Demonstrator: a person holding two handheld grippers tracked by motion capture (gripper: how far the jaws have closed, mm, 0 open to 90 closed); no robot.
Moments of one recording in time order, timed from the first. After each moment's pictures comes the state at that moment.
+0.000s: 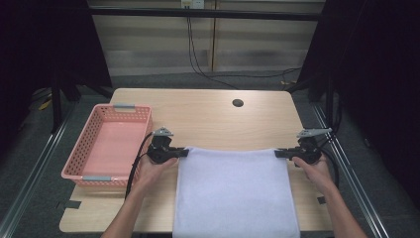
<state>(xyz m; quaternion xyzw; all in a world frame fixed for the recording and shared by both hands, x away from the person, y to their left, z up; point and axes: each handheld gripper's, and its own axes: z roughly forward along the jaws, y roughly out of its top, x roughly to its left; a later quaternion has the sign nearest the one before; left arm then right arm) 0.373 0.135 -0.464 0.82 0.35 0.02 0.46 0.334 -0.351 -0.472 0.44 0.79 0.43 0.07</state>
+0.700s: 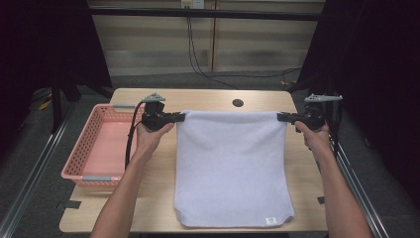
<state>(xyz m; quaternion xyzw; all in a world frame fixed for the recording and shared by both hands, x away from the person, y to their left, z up) 0.436 0.141 -0.400 0.77 0.36 0.08 0.52 0.400 -0.357 -0.405 0.44 0.74 0.49 0.13</state>
